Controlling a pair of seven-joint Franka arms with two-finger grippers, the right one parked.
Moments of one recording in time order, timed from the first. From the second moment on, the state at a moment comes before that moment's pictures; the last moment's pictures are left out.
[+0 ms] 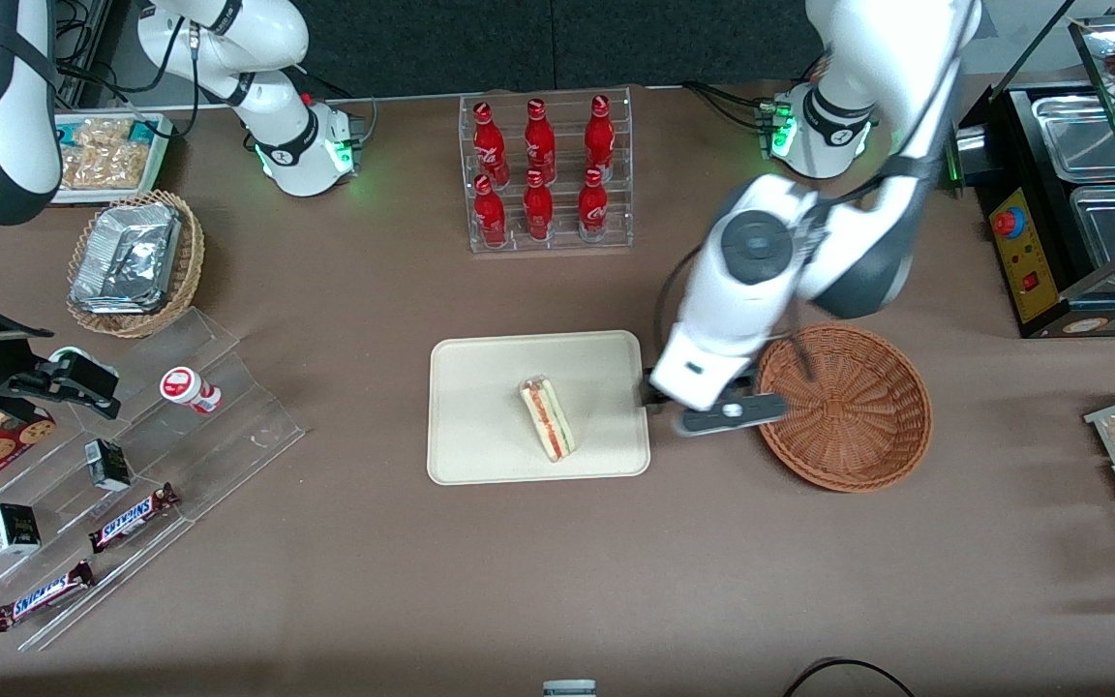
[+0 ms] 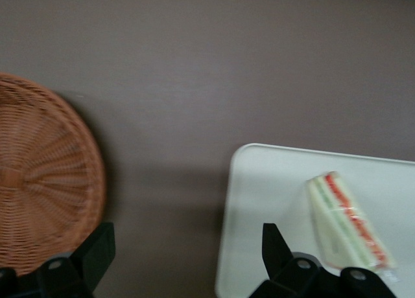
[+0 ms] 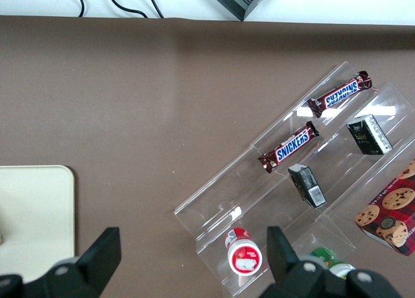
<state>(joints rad) -0.41 0.32 -0.09 -1.69 0.06 2.11 -0.66</state>
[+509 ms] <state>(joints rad) -0.16 -0.02 -0.08 -1.94 0.00 2.00 -0.18</state>
